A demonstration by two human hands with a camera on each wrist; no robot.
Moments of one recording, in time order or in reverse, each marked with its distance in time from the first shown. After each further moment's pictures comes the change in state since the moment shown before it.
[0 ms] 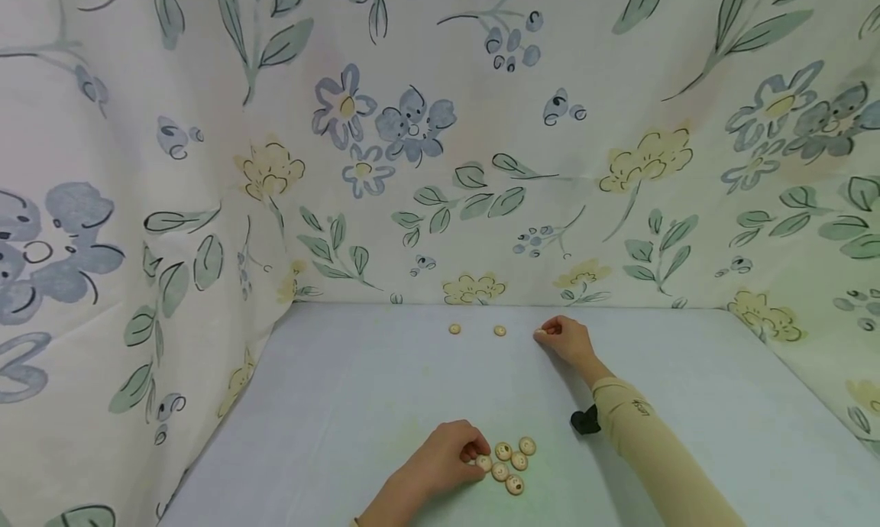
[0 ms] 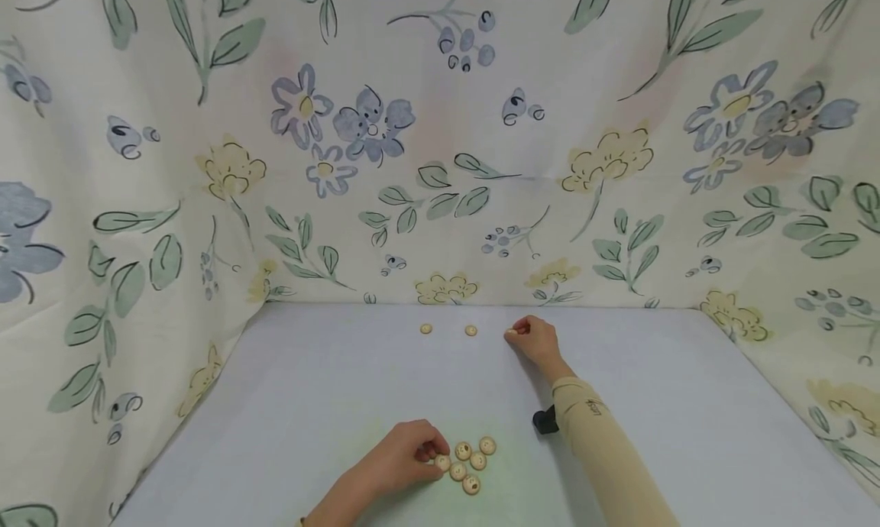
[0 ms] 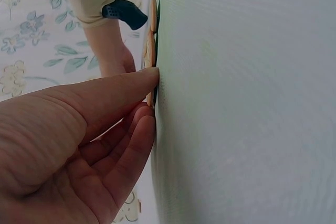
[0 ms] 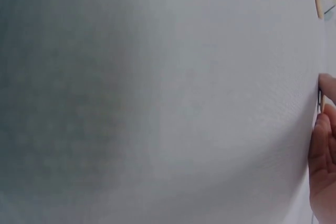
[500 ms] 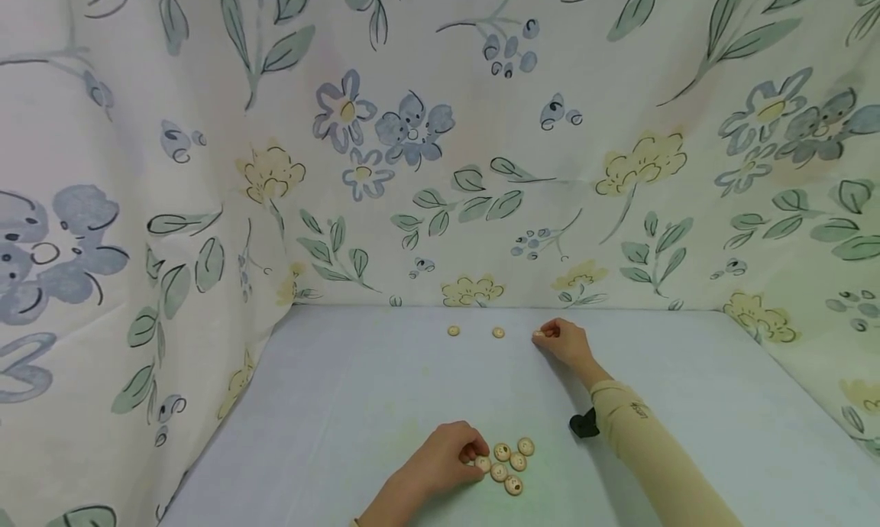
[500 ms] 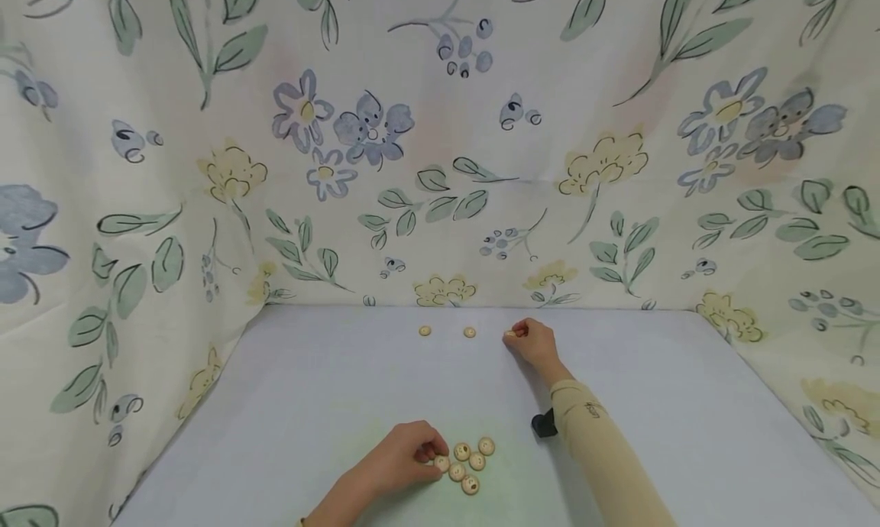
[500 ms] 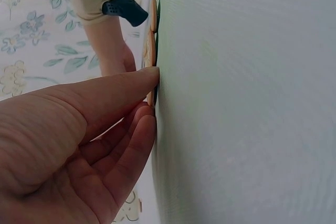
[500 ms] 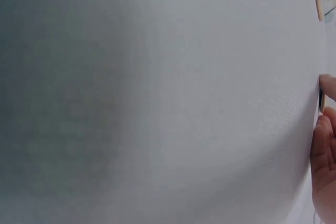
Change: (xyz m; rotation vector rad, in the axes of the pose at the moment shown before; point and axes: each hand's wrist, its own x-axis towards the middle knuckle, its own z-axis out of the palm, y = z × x) left_hand -0.001 0.002 0.000 0.020 0.001 0.003; right_hand -0.003 0.000 0.001 0.002 0.004 0.005
